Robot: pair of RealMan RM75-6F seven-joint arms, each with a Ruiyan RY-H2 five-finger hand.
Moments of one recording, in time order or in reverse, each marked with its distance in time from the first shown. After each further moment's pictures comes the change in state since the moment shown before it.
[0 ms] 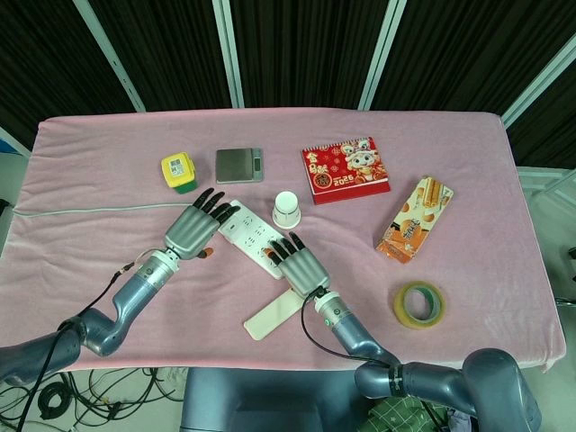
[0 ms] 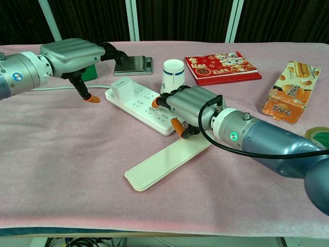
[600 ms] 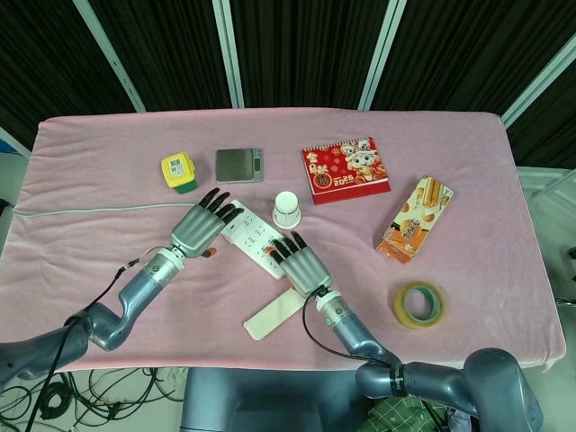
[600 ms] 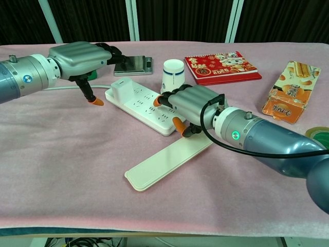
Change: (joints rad) left arm -0.032 -0.042 0.025 0.080 0.020 0.002 -0.044; right arm 0.000 0.007 0.000 -0.003 0.008 0.010 0.004
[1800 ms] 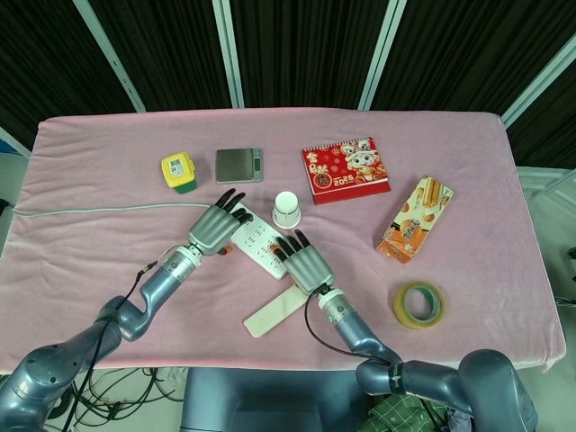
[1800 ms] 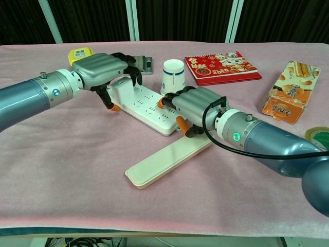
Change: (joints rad) left arm -0.076 -0.258 0.062 0.442 0.095 0.062 -0.290; right arm 0.001 -0.022 -0.010 0.070 -0.013 -0.008 0.036
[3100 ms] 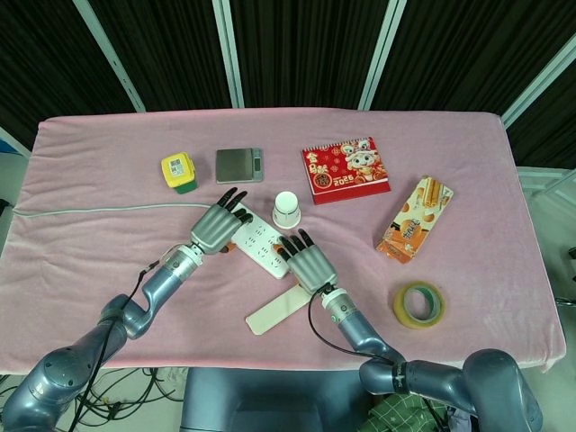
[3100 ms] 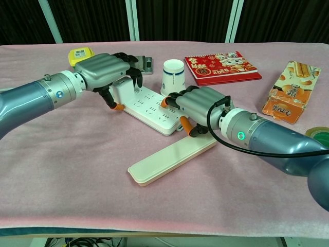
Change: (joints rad) left arm -0.013 -0.061 0.032 0.128 0.011 0.032 -0.049; right arm -0.007 0.018 -0.007 -0.006 0.010 -0.005 -0.007
